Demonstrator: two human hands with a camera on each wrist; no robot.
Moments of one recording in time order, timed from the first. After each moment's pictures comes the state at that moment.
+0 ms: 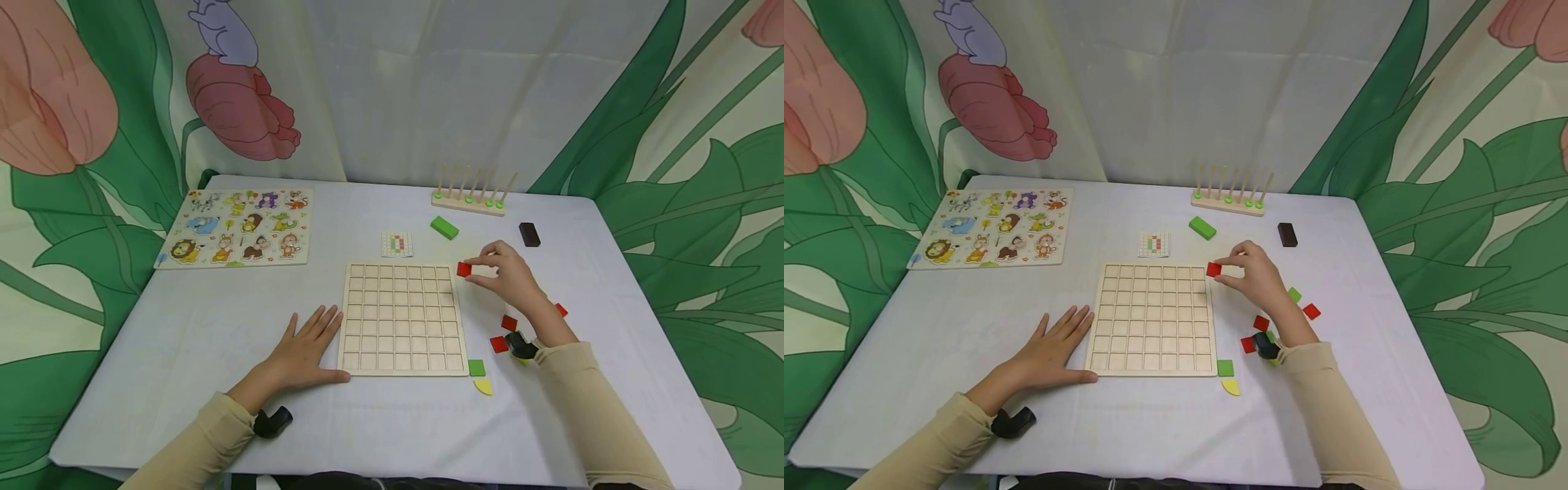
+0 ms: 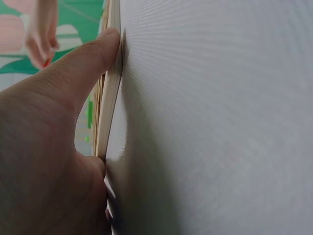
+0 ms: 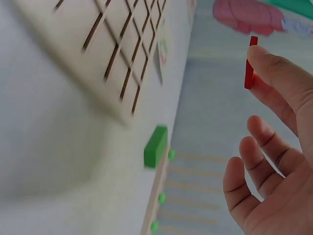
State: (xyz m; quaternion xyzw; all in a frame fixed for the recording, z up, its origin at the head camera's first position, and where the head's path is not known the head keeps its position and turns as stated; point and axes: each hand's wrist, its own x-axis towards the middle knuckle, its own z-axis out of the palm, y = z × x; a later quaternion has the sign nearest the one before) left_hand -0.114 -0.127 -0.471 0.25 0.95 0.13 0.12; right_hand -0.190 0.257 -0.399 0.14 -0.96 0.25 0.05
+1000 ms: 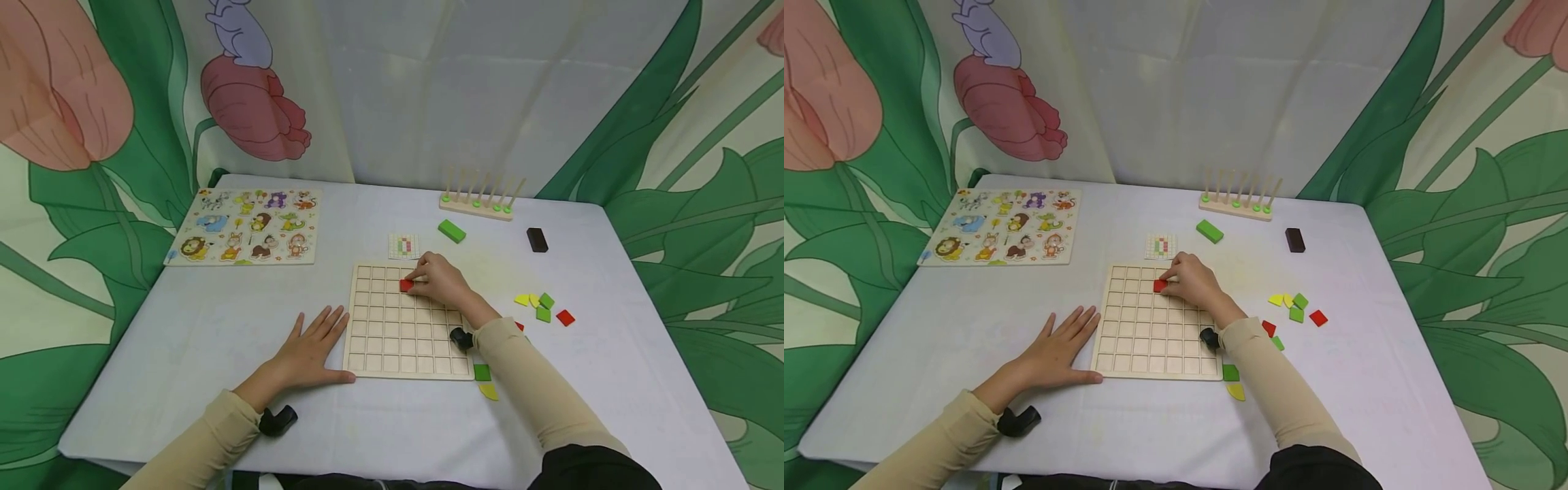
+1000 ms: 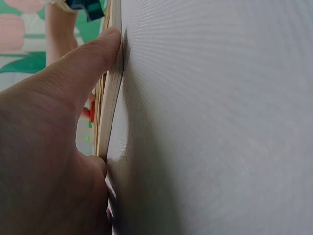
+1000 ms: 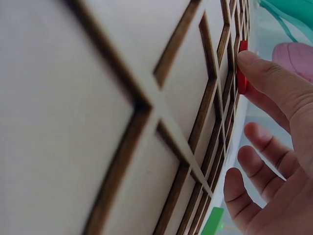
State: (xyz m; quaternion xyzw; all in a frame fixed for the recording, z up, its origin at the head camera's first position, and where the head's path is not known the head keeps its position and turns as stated) left_hand -0.116 -0.128 -0.473 0.25 0.95 0.12 0.13; right_hand -0.233 0.161 -0.445 0.22 -0.95 0.19 -0.06
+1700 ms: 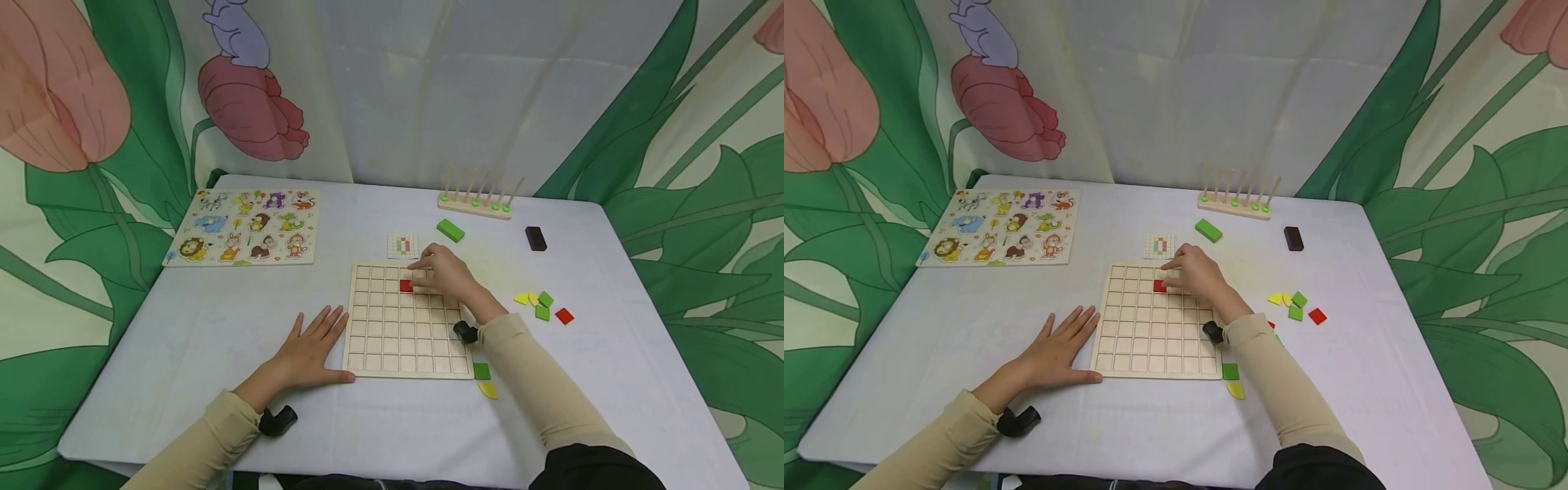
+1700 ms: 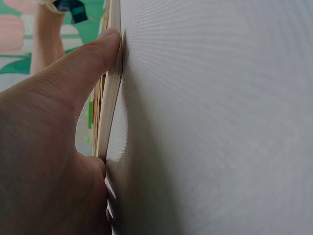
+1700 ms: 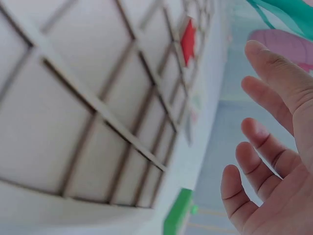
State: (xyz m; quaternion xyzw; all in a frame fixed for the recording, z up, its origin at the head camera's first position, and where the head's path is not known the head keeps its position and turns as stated) left_hand -0.115 -0.127 -0.472 0.25 0.95 0.12 0.13; right_hand -0.232 0.167 -0.426 0.20 -0.96 0.20 -0.07
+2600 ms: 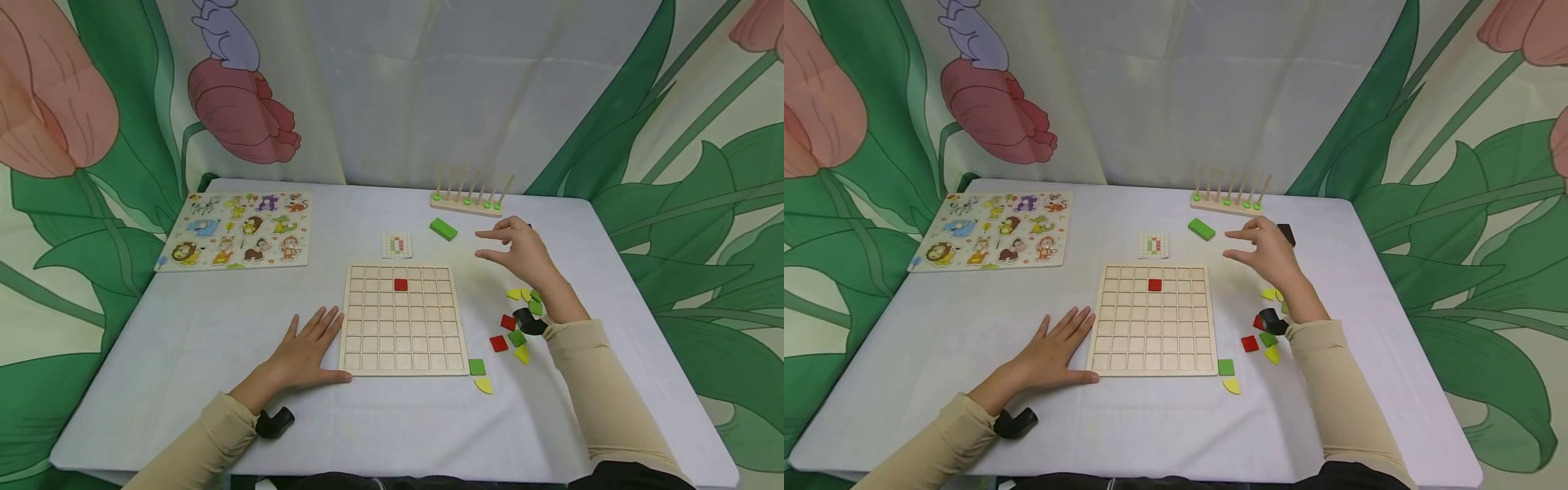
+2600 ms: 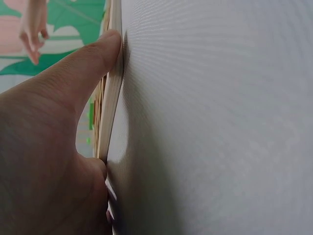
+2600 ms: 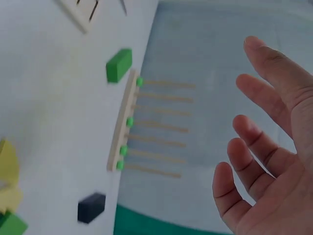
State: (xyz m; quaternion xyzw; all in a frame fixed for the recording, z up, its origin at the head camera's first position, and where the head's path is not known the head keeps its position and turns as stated) left_hand -0.115 -0.128 -0.470 0.25 0.95 0.12 0.13; right_hand -0.204 0.265 -0.355 0.09 -0.96 0.25 0.04
